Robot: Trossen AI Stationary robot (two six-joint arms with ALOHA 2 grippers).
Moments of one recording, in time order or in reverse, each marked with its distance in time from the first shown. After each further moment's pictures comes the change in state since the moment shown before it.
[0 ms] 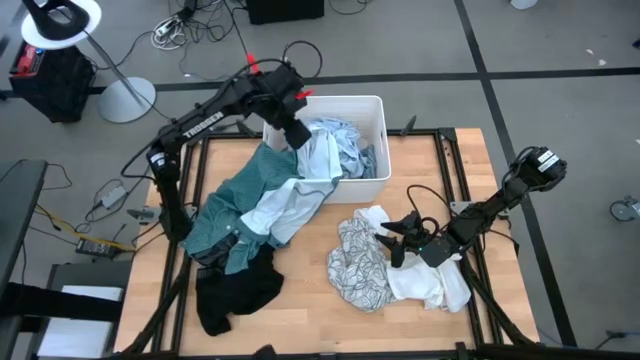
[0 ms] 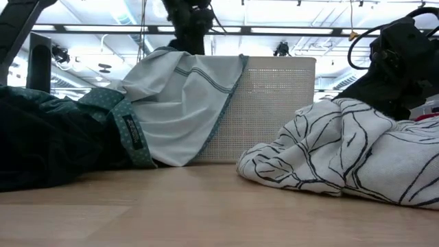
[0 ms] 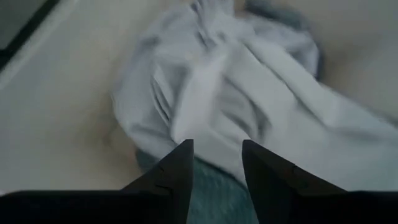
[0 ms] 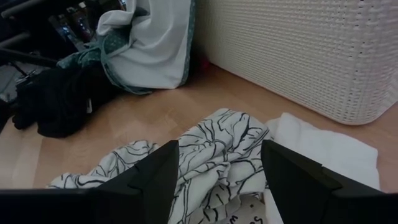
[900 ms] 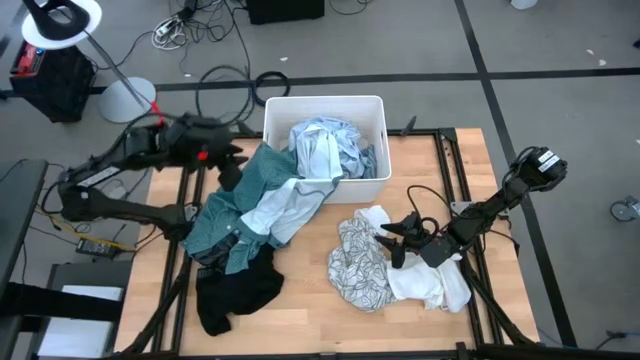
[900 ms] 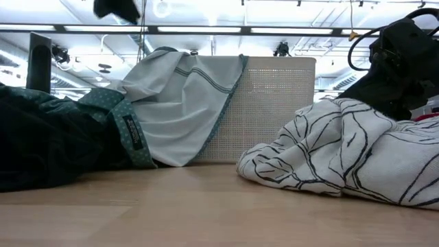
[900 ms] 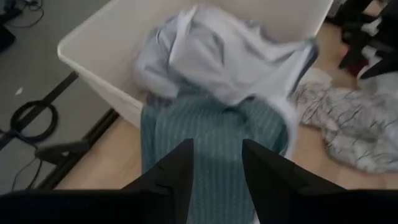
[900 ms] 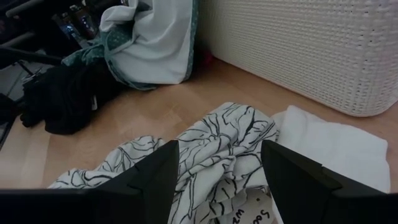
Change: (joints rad) left arm -0.246 -0.836 -0.715 0.198 -0.232 -0.138; right arm 0.000 0.000 0.000 -0.002 -0.027 0.026
